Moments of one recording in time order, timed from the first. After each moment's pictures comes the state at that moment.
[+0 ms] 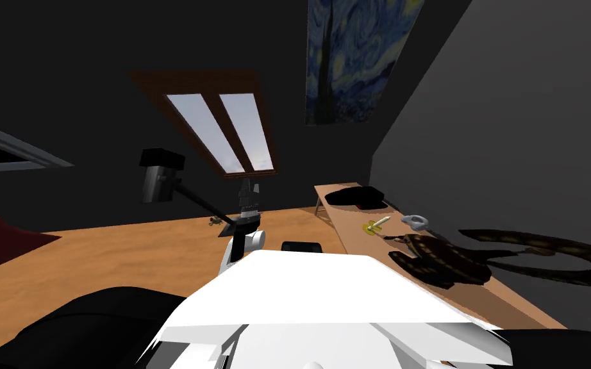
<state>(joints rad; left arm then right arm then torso) 0.51 -0.04 -0.04 -2.35 -0.07 -0.36 0.01 0.61 -1.44 0.87 -2.02 0.06 0.13 0.26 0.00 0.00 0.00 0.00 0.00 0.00</state>
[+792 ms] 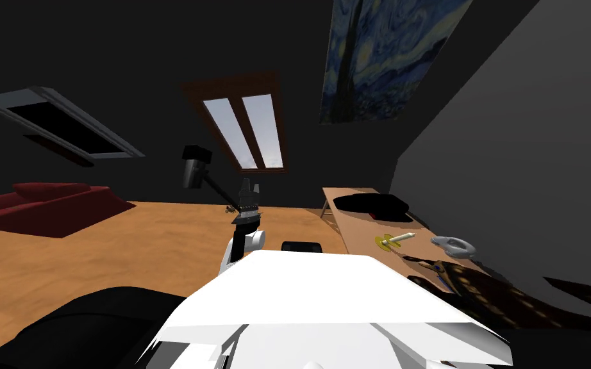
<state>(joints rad) 0.51 -0.04 -0.04 -2.35 -0.07 -0.36 0.01 0.62 -1.68 1.05 -1.96 0.07 0.24 0.31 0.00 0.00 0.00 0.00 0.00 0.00</state>
